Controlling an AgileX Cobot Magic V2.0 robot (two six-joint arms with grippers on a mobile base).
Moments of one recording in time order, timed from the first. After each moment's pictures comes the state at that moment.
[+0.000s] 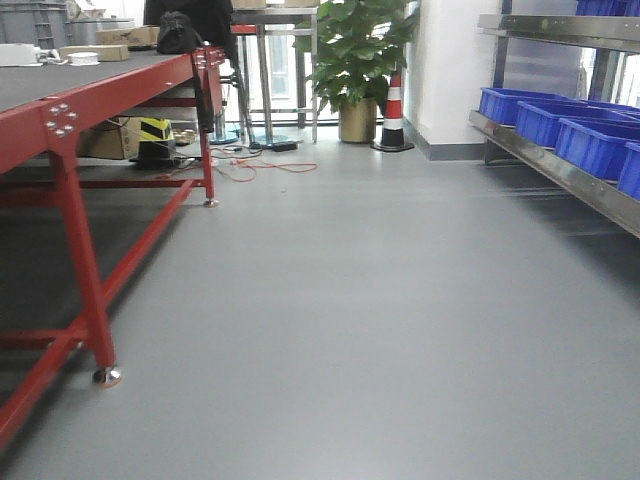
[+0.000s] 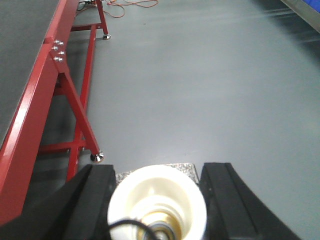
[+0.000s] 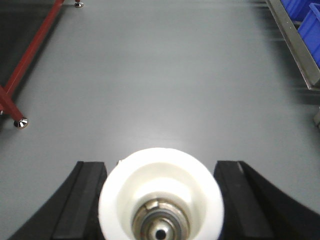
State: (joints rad) left arm 0.04 1.18 -1.53 -0.03 0.86 0.13; right arm 0.04 1.18 -1.49 0.13 0.91 -0.07
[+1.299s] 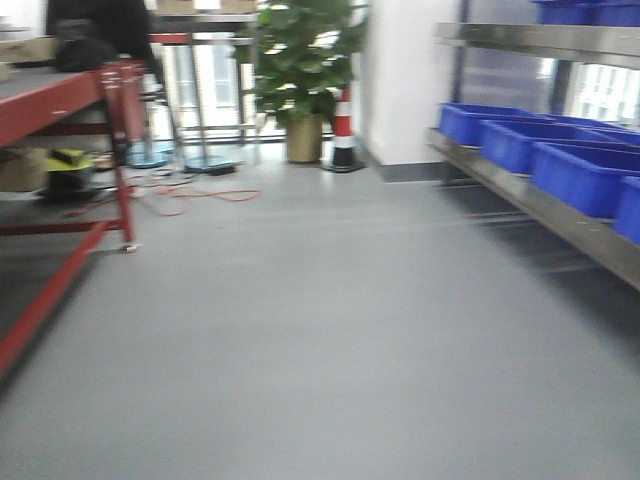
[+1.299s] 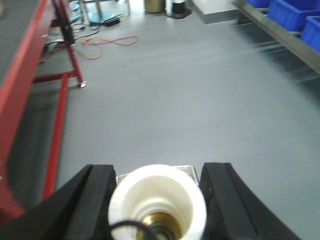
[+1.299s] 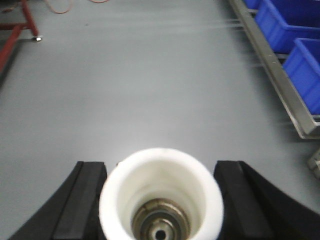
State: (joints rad) left arm 0.04 1.18 -1.53 -0.03 0.81 0.13; right arm 0.04 1.18 -1.49 0.14 0.90 -0.07
